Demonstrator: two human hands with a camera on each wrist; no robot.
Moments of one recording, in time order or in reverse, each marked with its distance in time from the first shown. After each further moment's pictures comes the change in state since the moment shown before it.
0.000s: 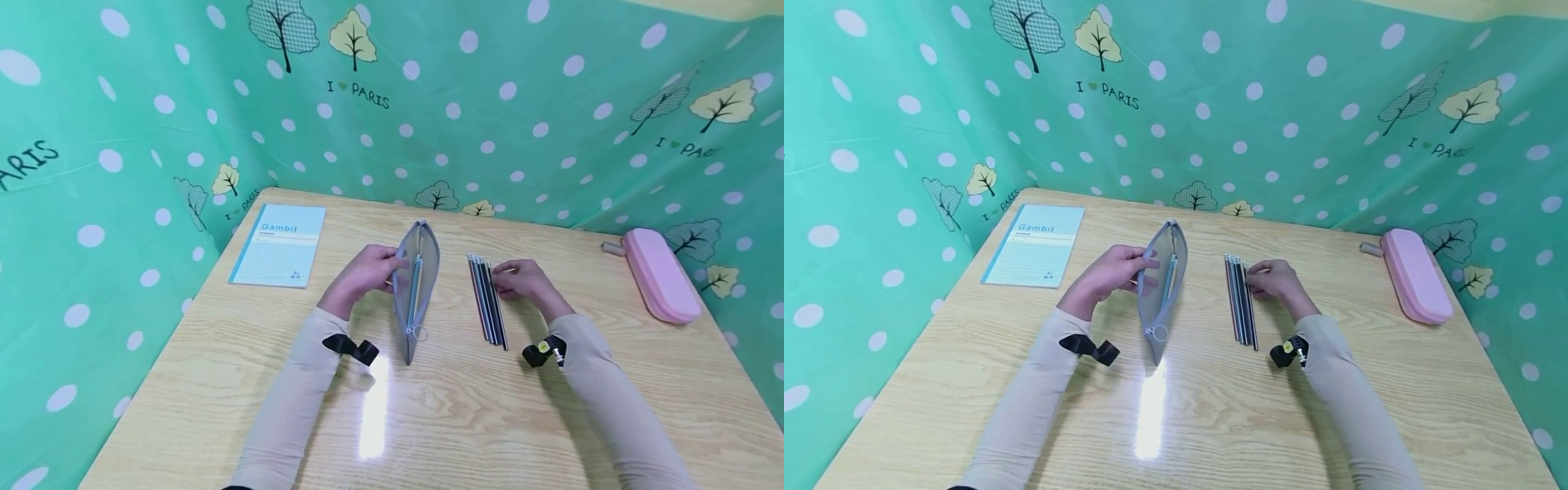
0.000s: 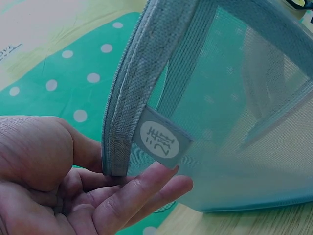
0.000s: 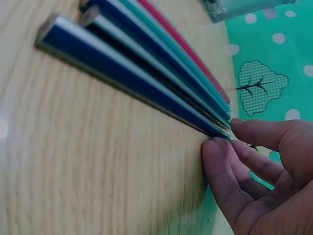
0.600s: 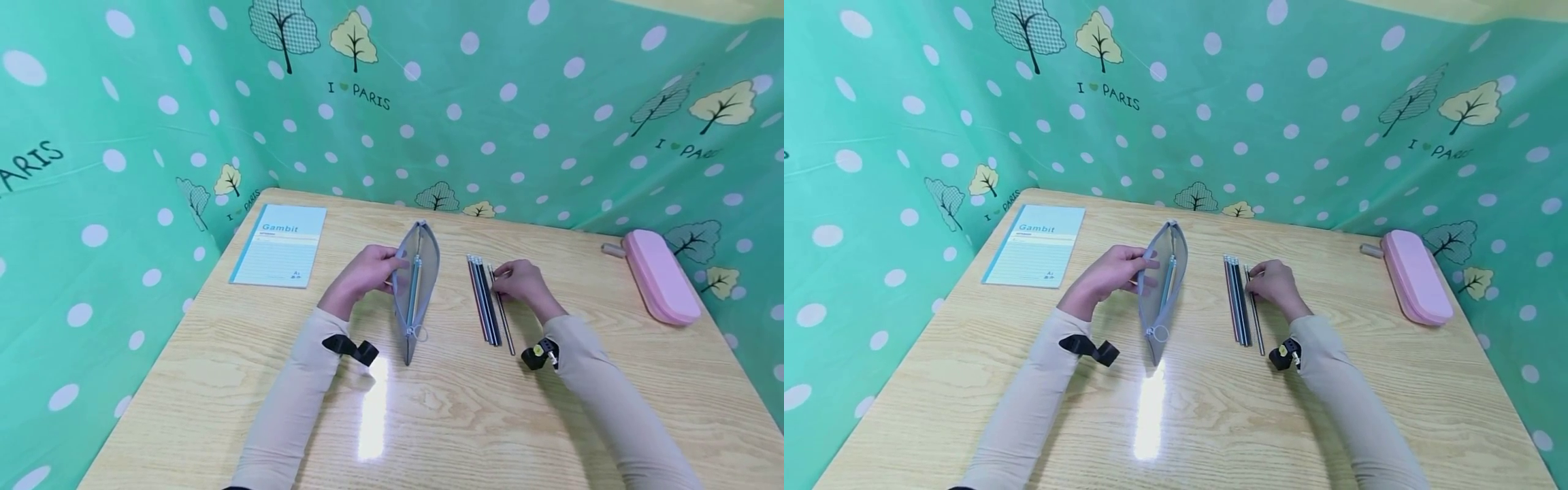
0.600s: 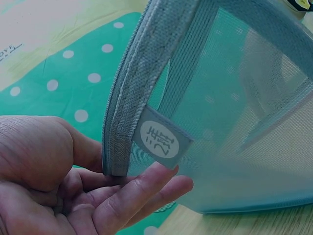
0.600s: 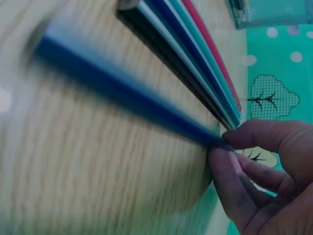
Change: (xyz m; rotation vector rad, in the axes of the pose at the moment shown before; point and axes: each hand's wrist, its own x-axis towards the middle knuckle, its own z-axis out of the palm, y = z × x) left_hand -0.001 0.001 0.001 0.002 0.001 -0.004; right_hand 0.000 -0.001 0.007 -0.300 0.124 -0.010
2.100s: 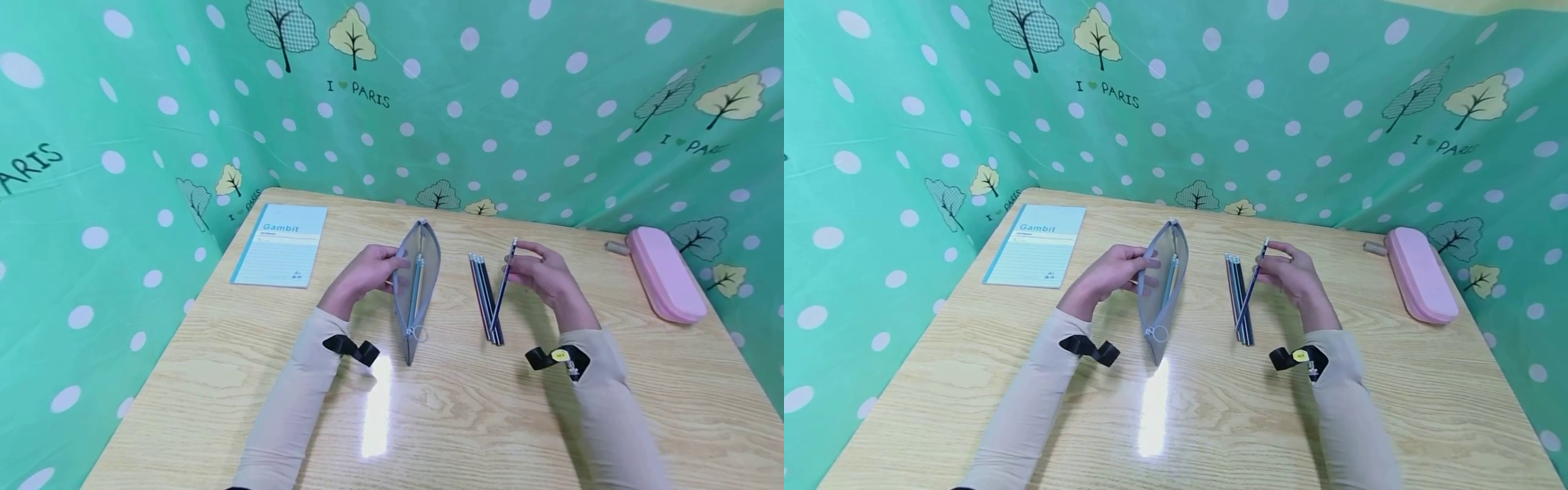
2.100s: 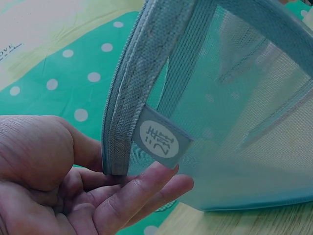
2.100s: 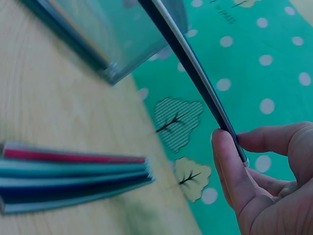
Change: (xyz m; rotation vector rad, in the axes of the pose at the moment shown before) left_hand 0.001 0.000 0.000 -0.006 0.003 -0.003; right_hand -0.034 -0.012 -0.034 0.901 -0.106 -0.068
